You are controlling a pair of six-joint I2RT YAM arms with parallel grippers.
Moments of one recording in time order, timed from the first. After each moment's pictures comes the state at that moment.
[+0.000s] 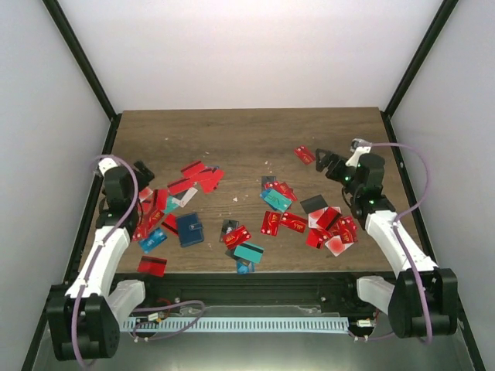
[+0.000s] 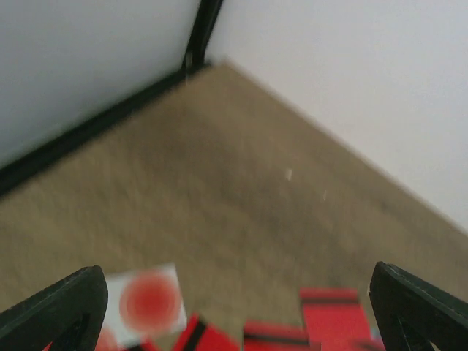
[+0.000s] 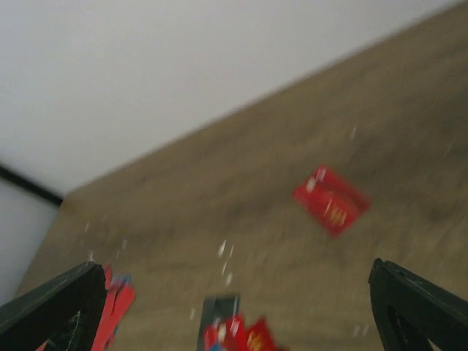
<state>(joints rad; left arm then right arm) 0.04 0.94 0.60 0.00 -0.28 -0.53 0.06 1.10 0.66 0.20 -0.21 0.51</state>
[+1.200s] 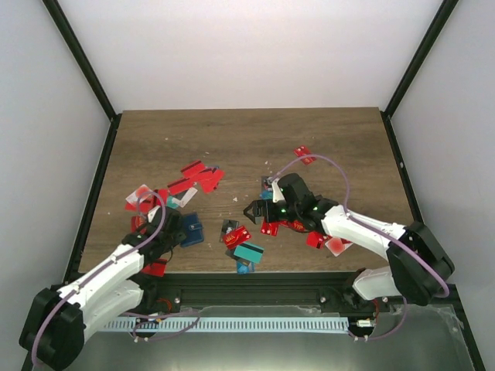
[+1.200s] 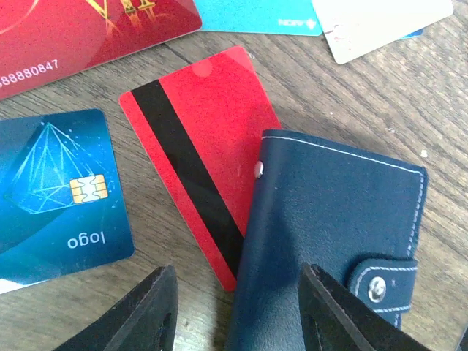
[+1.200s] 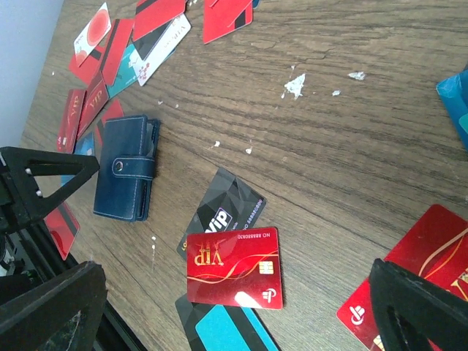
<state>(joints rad) -0.48 0.87 0.35 -0.51 -0.21 -1.01 0.72 1.35 0.73 -0.12 -0.31 0.57</state>
